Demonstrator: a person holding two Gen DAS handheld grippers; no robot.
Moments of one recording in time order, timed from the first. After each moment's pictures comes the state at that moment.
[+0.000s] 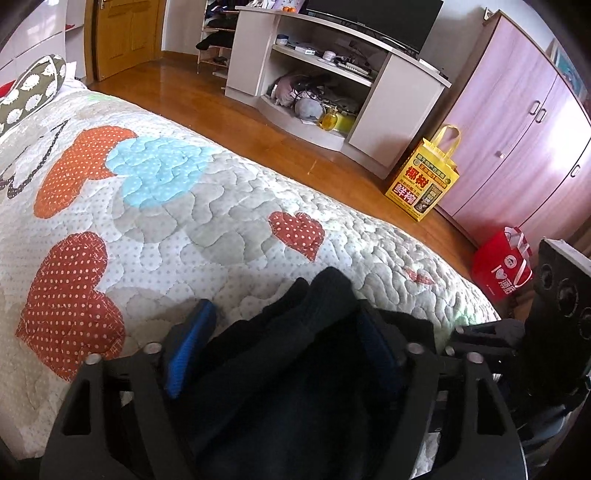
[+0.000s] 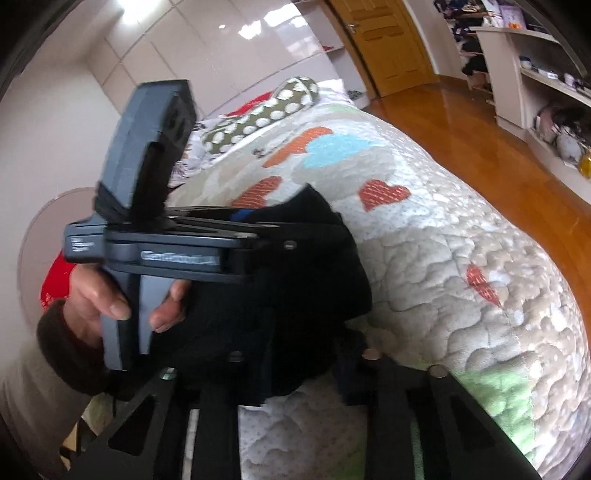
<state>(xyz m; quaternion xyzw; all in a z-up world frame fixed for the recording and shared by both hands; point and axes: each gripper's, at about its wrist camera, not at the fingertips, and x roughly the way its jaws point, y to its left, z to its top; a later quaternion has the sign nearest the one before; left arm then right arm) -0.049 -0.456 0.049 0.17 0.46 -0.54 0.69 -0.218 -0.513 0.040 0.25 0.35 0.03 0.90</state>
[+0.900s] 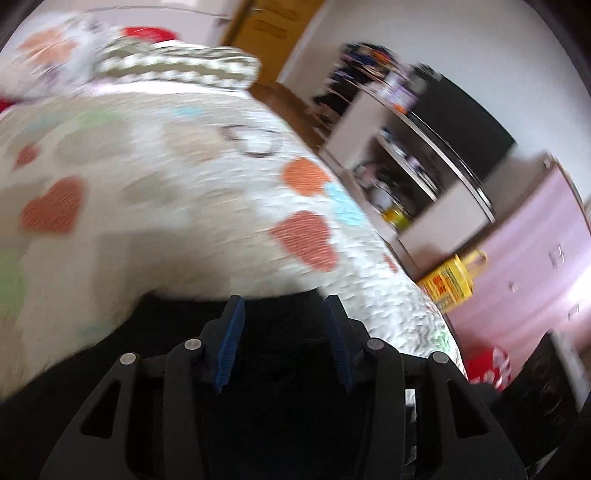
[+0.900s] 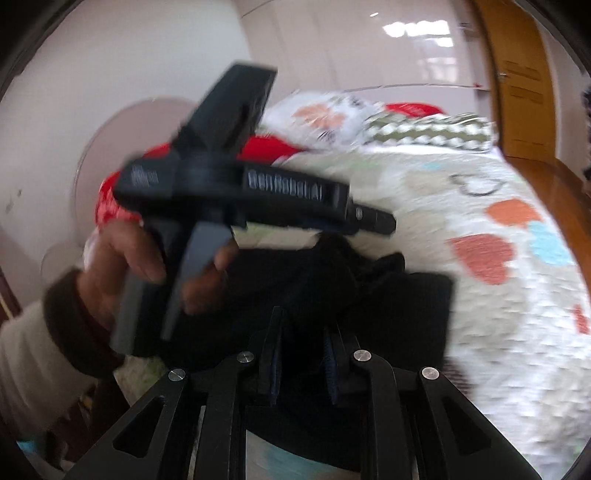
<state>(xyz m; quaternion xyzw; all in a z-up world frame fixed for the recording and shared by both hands) 0.010 -0.211 0.093 -0.06 0.47 -0.39 0.79 -0.149 -0.284 0.087 0.06 0.36 0.22 0.90</state>
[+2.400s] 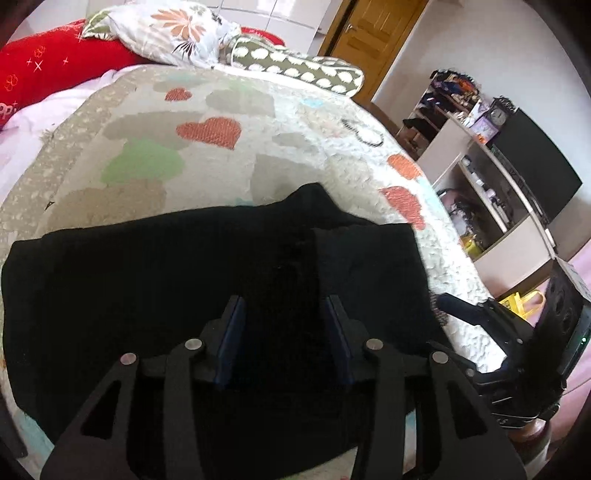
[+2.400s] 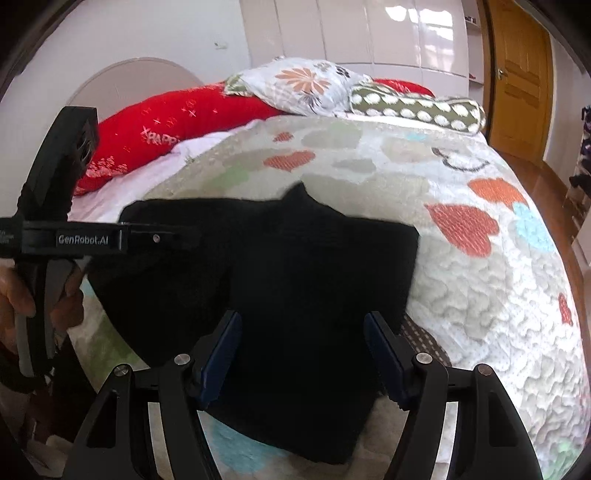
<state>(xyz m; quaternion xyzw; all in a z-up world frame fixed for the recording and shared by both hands) -0.072 -0.123 0.079 -0.06 0.47 -0.24 0.85 -0.149 -0.305 0.073 0.01 0.39 0.17 0.91</state>
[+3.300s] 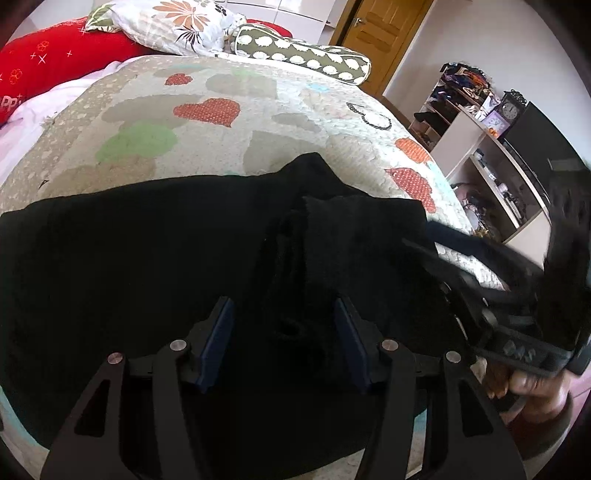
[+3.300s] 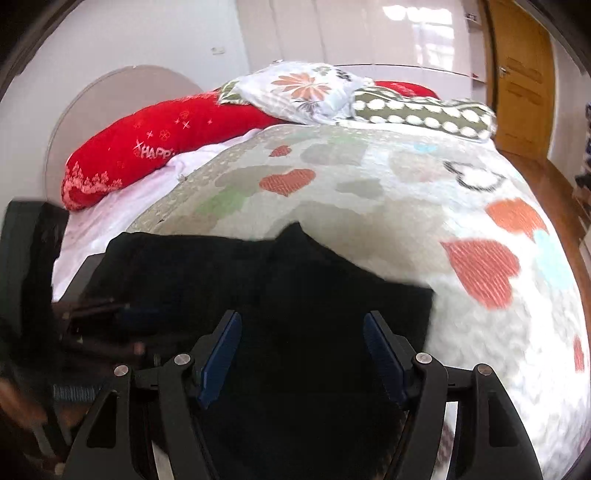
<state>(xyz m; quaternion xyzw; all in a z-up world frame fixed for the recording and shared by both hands) -0.080 -0.147 0.057 -0.05 0.49 -0.20 0.85 -0.082 -0.296 0.076 0.00 0.40 0.17 0.90</state>
